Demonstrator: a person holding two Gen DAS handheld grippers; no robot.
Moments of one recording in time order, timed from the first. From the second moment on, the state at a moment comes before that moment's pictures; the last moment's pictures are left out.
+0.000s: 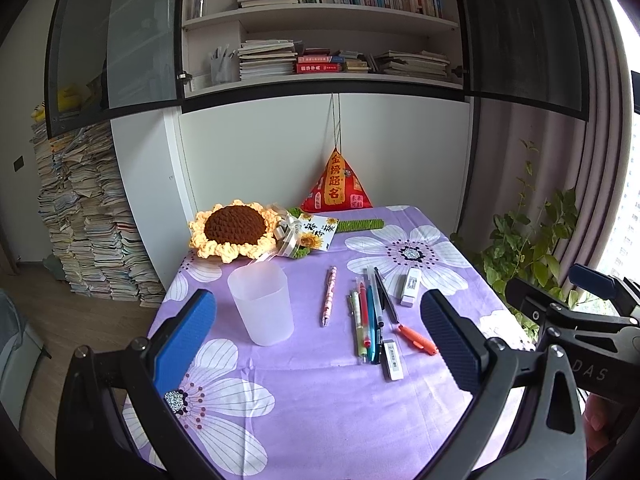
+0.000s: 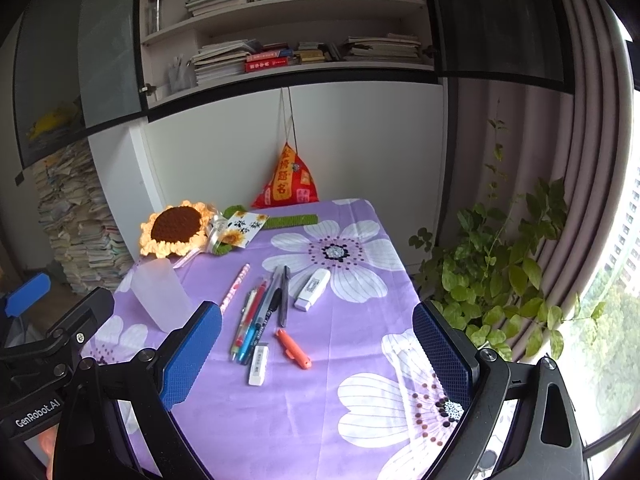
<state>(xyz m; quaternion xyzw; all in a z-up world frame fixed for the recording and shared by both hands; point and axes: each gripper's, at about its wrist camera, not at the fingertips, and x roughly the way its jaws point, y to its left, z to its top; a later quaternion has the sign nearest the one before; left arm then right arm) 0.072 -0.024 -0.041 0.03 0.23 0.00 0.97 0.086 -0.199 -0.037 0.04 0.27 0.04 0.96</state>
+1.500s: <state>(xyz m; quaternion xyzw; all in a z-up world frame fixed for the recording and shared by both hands) 0.227 -0.050 -0.125 0.02 0.39 -0.06 0.92 0.222 -0.219 -0.116 0.07 0.40 0.08 0.91</state>
